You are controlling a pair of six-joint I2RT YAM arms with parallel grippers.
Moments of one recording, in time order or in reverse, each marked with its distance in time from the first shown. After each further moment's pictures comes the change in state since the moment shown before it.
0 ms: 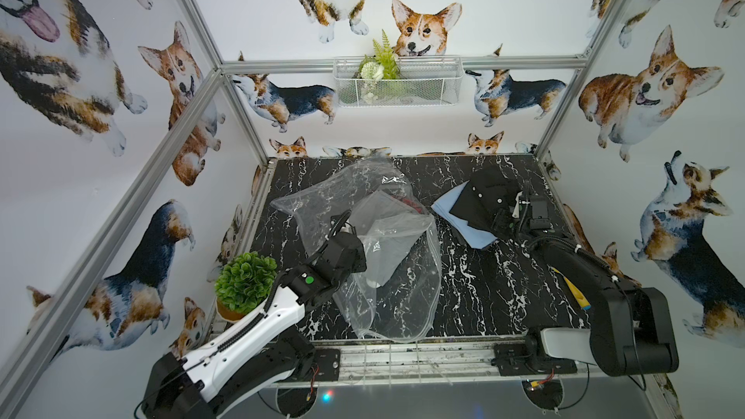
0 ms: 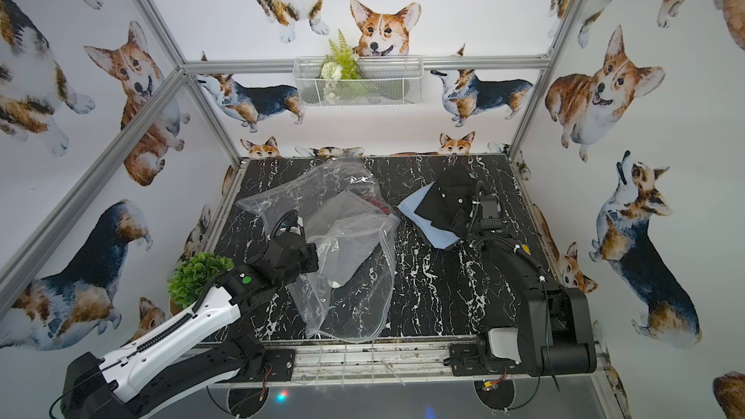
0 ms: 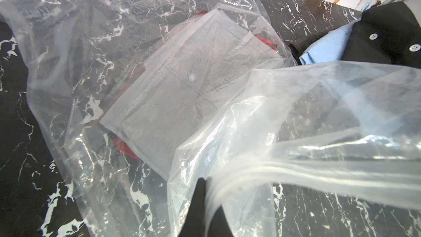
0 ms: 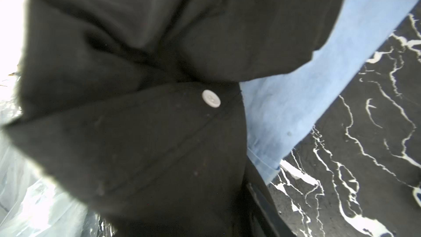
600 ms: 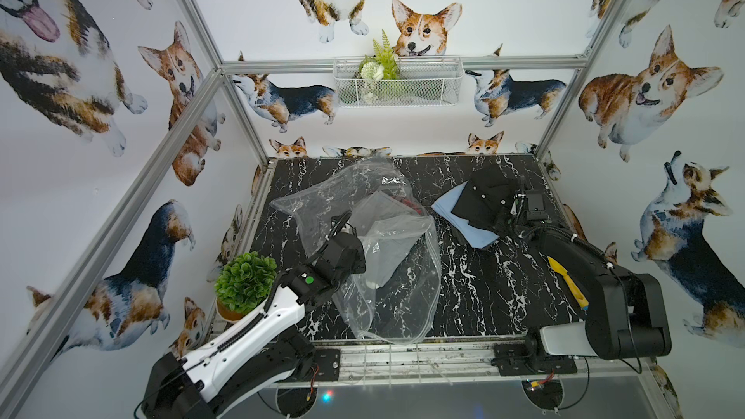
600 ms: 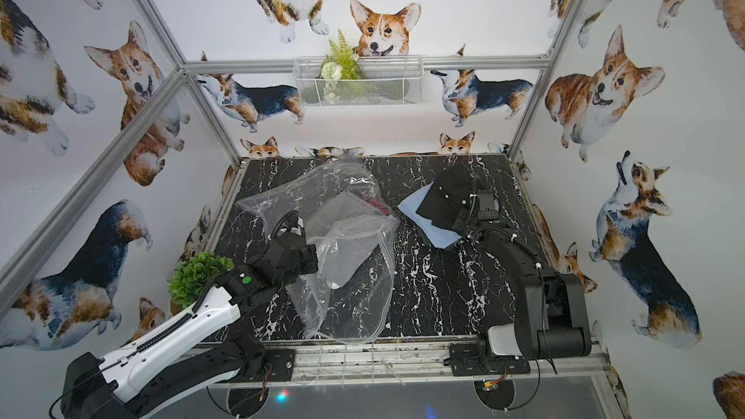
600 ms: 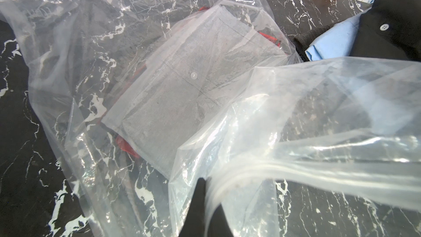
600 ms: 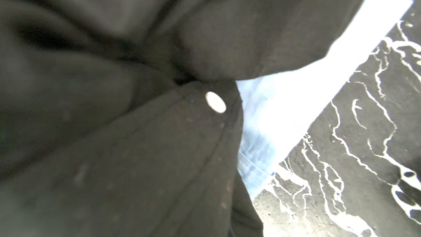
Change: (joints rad) left arm 0.000 0.006 0.008 -0.017 -0.001 0.015; right arm 0.002 0.051 0.092 -0.089 0.001 -0.009
